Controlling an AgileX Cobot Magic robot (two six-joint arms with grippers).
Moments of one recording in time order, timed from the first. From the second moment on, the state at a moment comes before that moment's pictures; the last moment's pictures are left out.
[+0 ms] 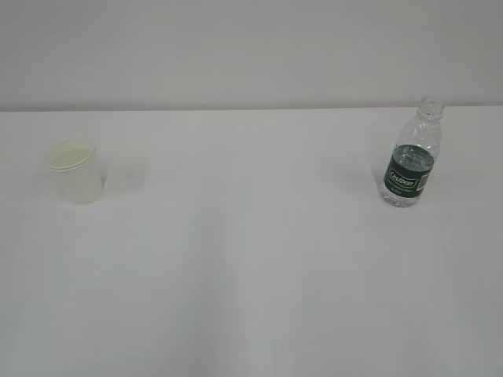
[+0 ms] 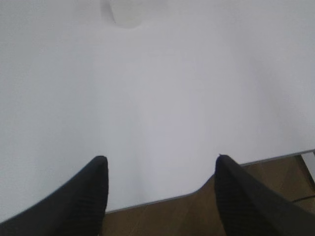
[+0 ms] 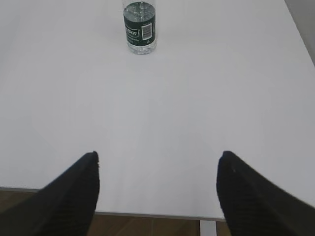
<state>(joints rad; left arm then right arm) -0.12 0.18 -0.54 -0.10 1.12 0.02 0.16 0.02 -0.50 -0.16 1.15 0.08</state>
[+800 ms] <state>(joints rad) -0.12 0.03 -0.54 -0.10 1.11 0.02 0.16 -0.02 -0.50 -0.16 1.15 0.08</state>
